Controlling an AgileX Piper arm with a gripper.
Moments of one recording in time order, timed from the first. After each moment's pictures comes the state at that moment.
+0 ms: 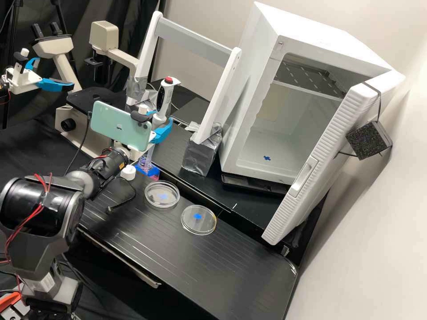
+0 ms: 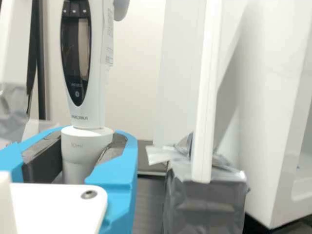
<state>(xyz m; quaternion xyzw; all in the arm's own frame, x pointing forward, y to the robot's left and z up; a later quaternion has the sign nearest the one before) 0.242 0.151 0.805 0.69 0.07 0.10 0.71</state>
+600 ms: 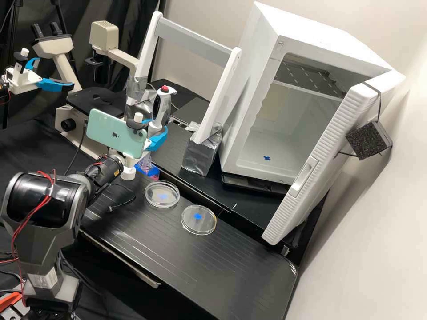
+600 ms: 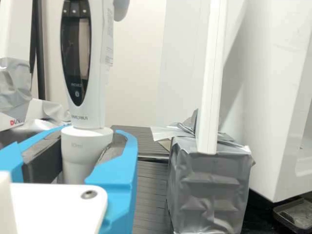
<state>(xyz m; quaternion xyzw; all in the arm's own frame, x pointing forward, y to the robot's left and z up) 0.237 0.142 0.790 0.70 0.06 0.09 0.71</state>
